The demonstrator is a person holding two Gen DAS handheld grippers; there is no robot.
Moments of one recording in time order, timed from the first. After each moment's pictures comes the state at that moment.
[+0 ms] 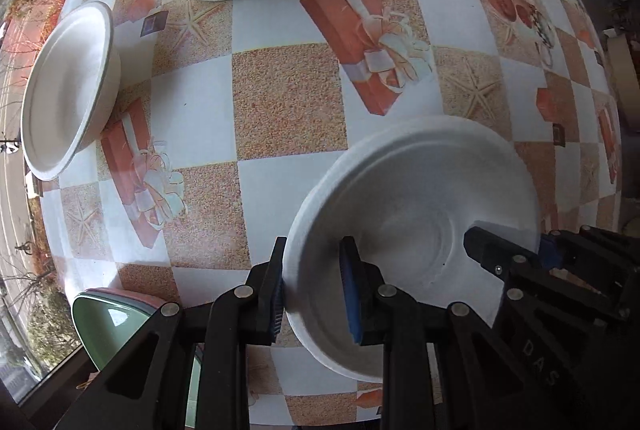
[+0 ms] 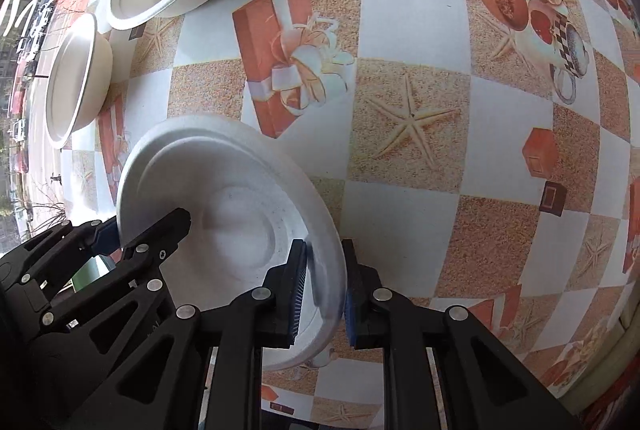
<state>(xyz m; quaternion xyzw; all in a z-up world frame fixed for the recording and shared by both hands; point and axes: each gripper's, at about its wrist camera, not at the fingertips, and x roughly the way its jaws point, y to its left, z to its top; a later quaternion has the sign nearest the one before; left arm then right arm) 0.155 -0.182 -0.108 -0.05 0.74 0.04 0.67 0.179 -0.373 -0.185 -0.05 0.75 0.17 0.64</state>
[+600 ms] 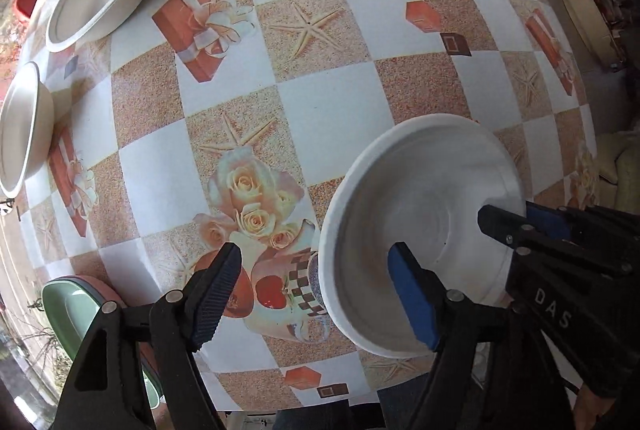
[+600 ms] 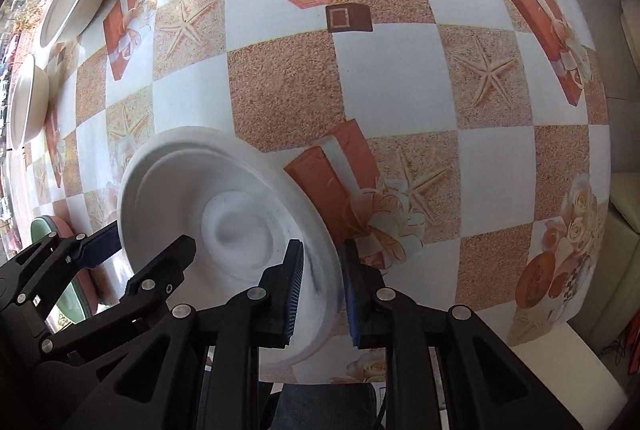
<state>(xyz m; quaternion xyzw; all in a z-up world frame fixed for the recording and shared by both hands) 0.134 -0.269 -0.100 -0.01 0.73 -0.03 0.68 0.155 -0.434 -0.186 0.00 0.75 0.06 0.65</state>
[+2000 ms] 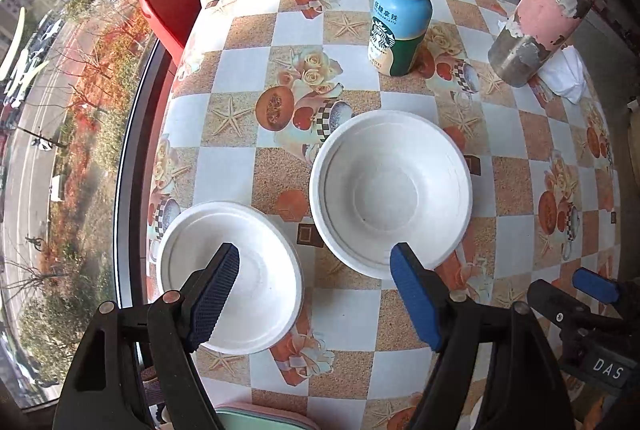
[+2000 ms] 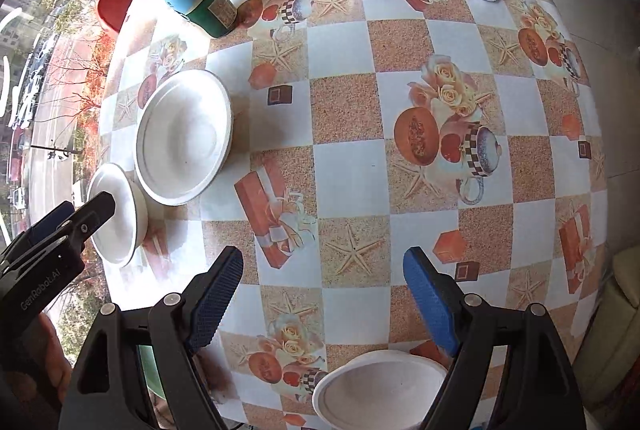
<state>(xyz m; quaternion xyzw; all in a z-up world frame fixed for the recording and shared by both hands) 0.263 -0.058 -0.031 -0.05 0.64 0.14 0.76 0.275 -0.317 -0.072 0.02 0.69 0.14 0.71</state>
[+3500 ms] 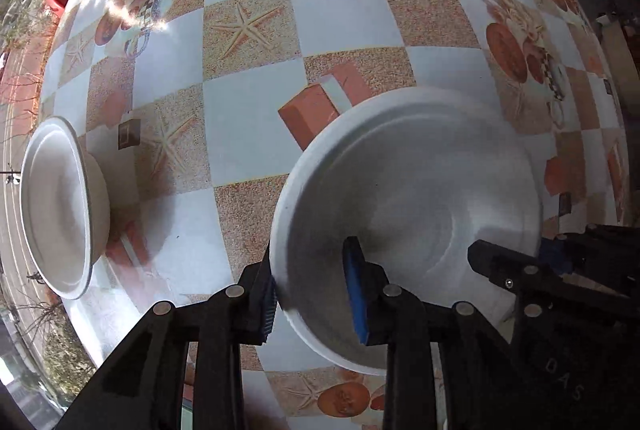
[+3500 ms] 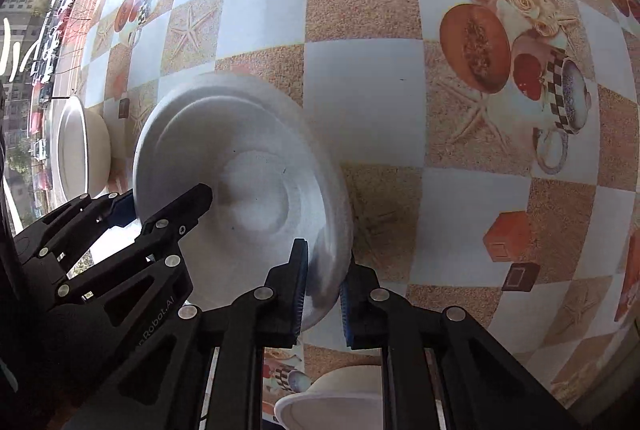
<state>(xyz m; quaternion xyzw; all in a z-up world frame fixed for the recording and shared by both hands) 0.214 -0.179 -0.118 -0.02 0.72 0.04 0.70 0.228 -0.318 -0.141 0.00 0.75 0.20 0.63</state>
